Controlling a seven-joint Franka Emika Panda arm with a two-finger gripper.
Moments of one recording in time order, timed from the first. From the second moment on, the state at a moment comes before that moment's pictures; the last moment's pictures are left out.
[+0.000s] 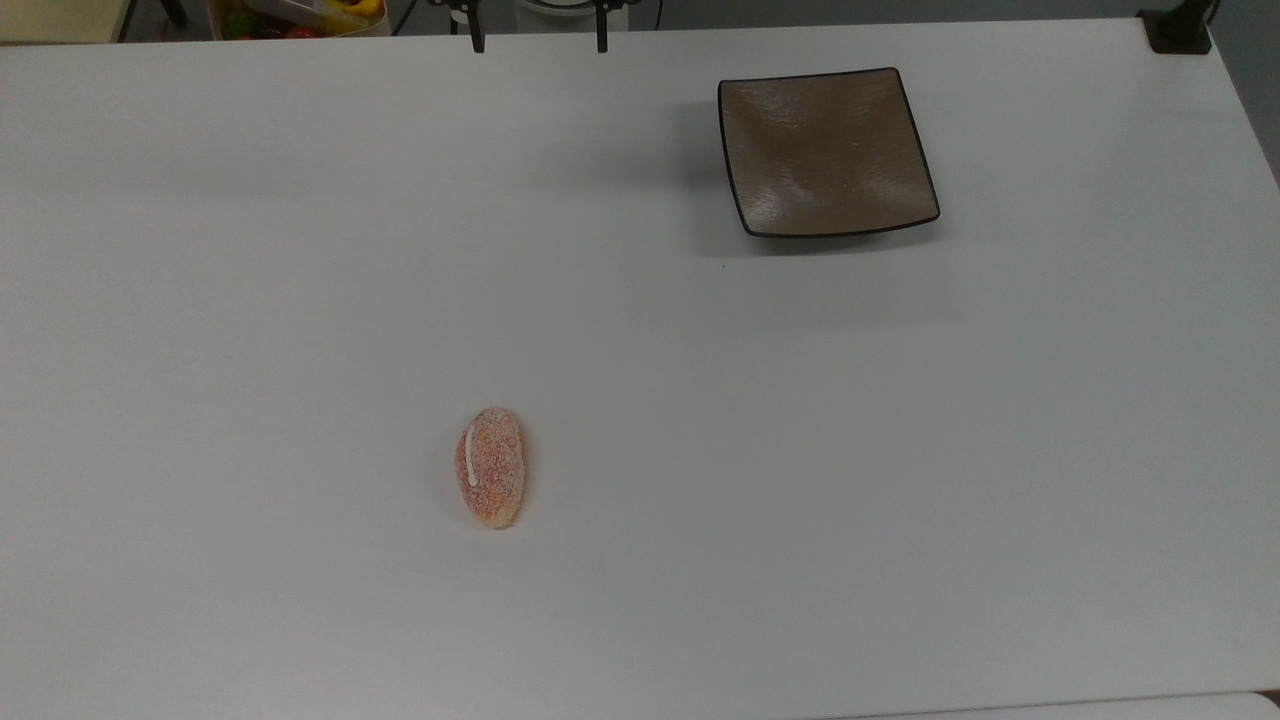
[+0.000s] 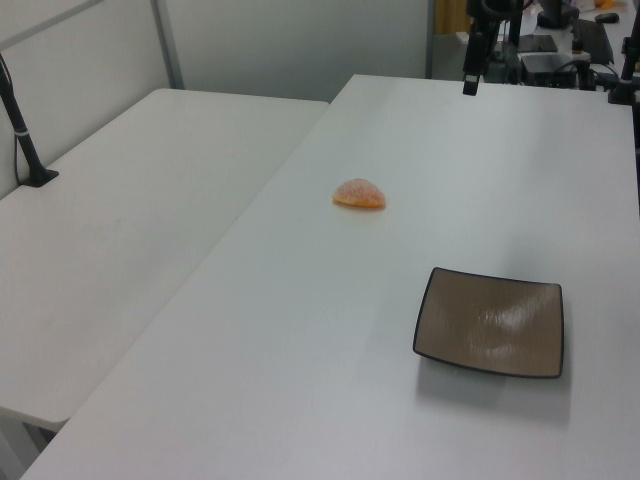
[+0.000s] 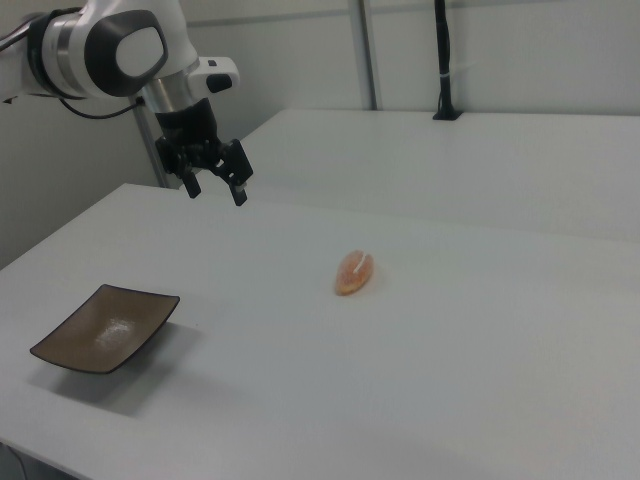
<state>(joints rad) 0.13 -0.06 -0.01 -1.72 -0.01 1.77 0.03</state>
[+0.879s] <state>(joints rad) 0.13 -0.06 -0.01 -1.72 -0.01 1.77 0.03</state>
